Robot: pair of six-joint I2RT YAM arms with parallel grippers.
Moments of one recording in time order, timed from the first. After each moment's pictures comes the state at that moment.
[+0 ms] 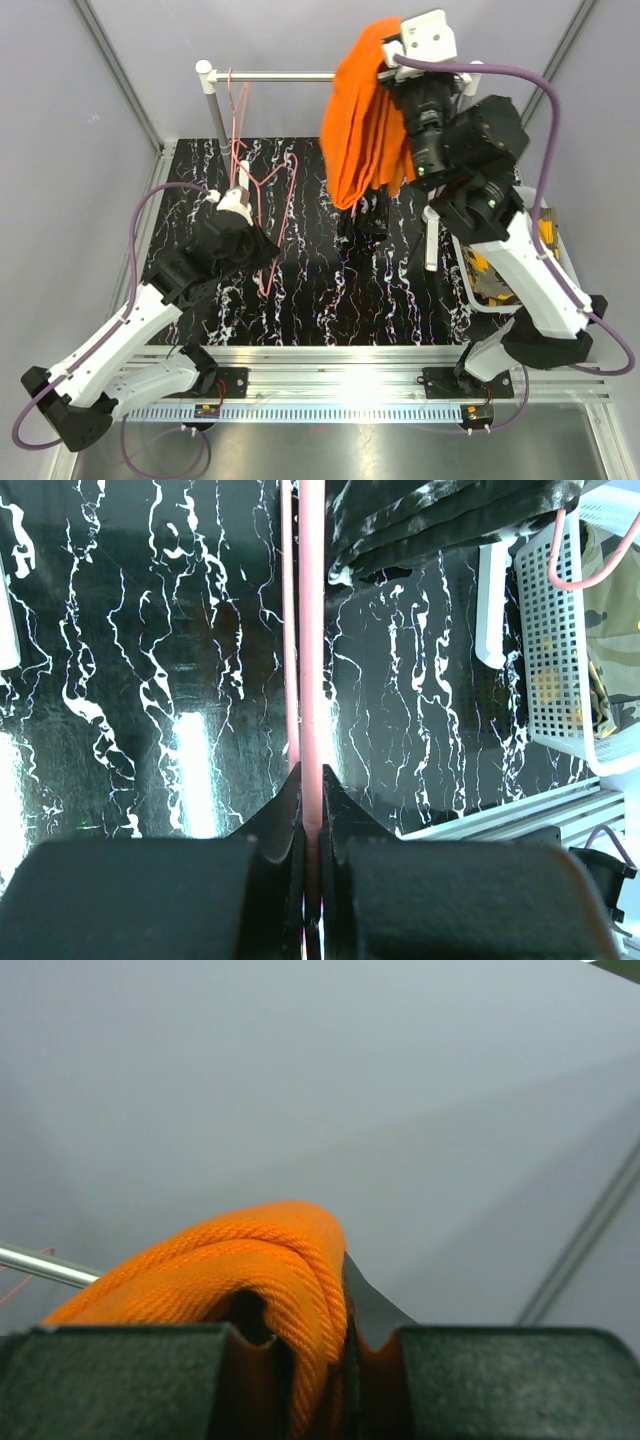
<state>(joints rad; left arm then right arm) -0.70 0.94 1.02 -0.70 -0.16 -0.76 0.94 1.54 2.18 -0.05 0.67 -0.74</state>
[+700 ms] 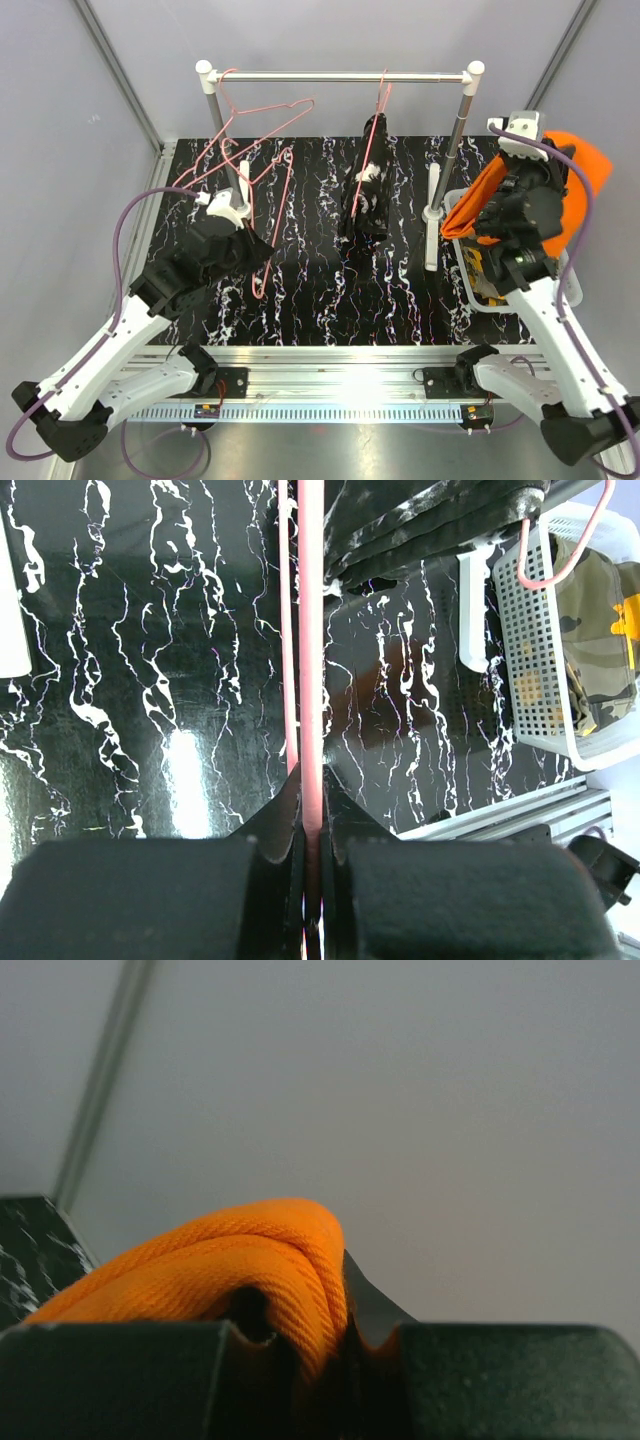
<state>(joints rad) -0.70 0.86 1.02 -0.72 -0.17 -0.74 0.42 0.95 1.17 0.37 0.99 -1.03</state>
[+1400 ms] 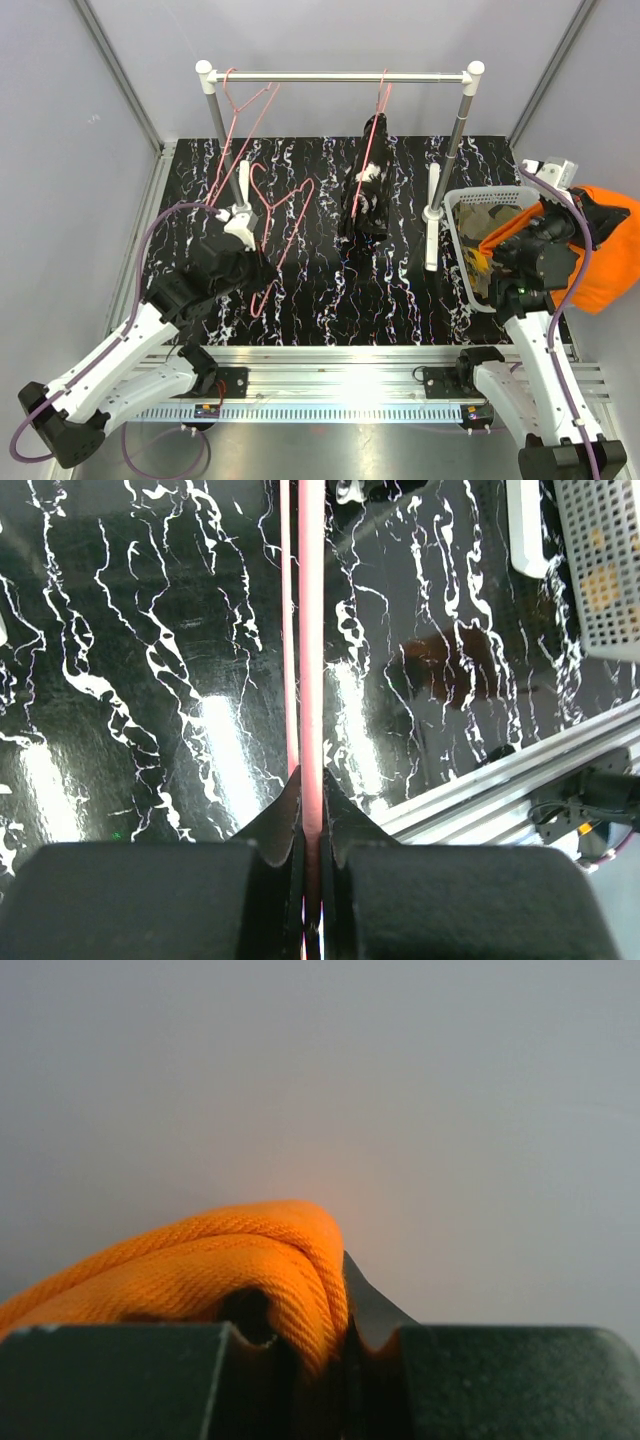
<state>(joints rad) -0.70 0.81 0.83 -0.66 -0.04 -0.61 0.10 0.75 0.77 0.69 1.08 -1.37</state>
